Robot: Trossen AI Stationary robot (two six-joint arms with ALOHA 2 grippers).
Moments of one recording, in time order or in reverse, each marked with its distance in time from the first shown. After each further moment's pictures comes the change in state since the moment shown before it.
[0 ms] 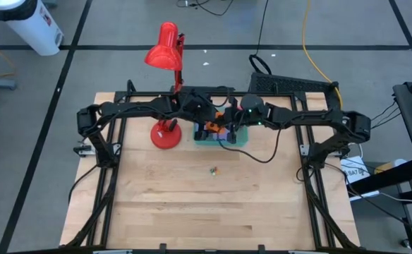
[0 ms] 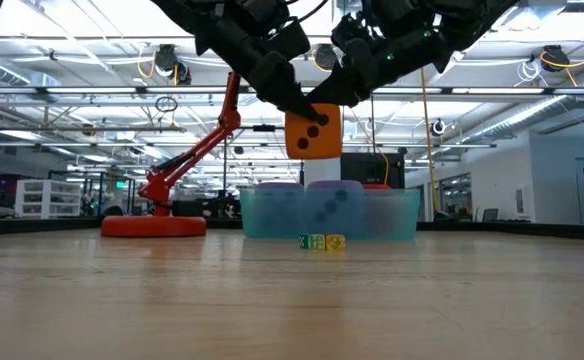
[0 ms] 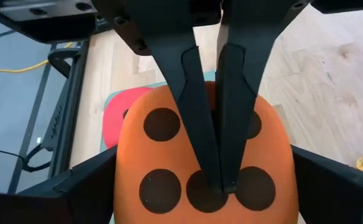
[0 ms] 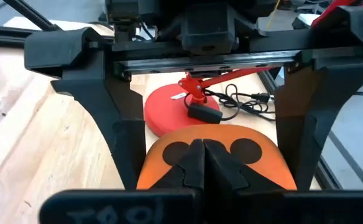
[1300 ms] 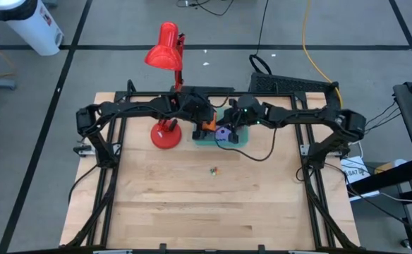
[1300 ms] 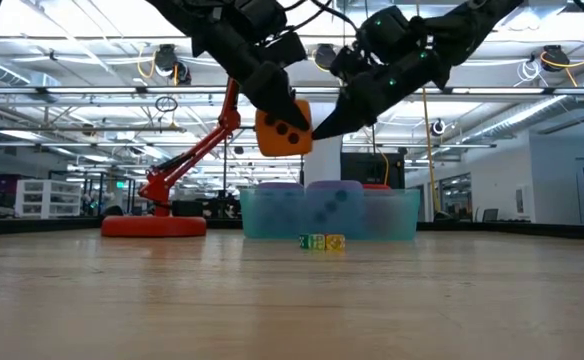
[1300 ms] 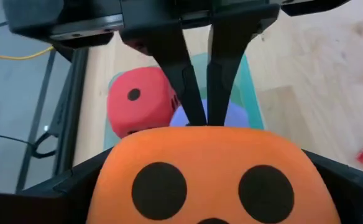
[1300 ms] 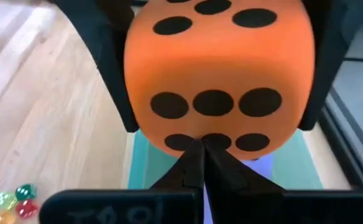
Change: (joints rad) left arm 0.013 -0.003 -0.023 -0.027 -0.039 0.024; right arm -0.044 0.048 -0.005 0.018 -0.069 -0.017
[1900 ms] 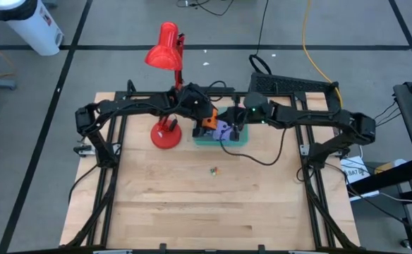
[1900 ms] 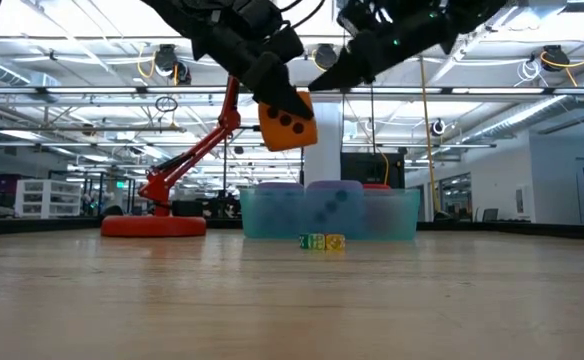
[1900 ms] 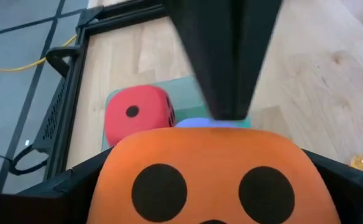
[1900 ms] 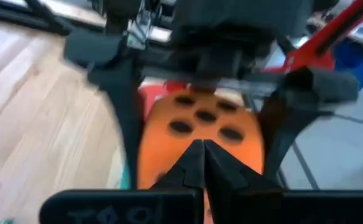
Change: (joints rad) left arm 0.043 -0.003 0.004 0.023 0.109 -0.017; right arm 0.080 -0.121 0.061 -0.029 0.099 -0.097
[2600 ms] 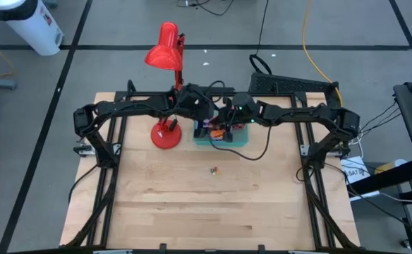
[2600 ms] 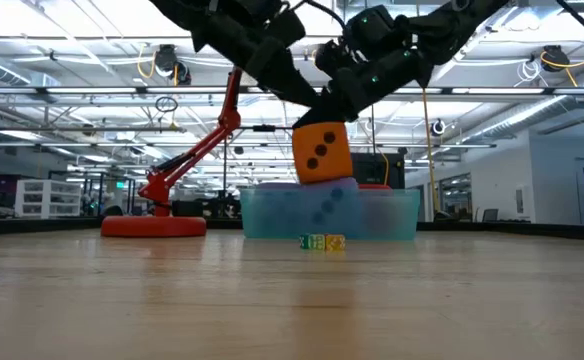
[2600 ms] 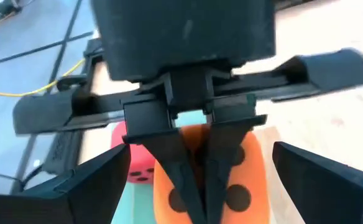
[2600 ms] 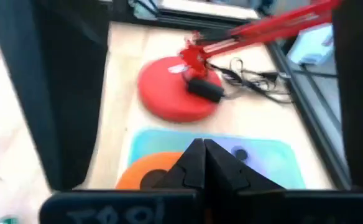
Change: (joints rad) left arm -0.024 -0.014 0.008 0.043 -0.008 0.009; right arm -0.064 0.185 0.017 -0.024 -0.090 0.047
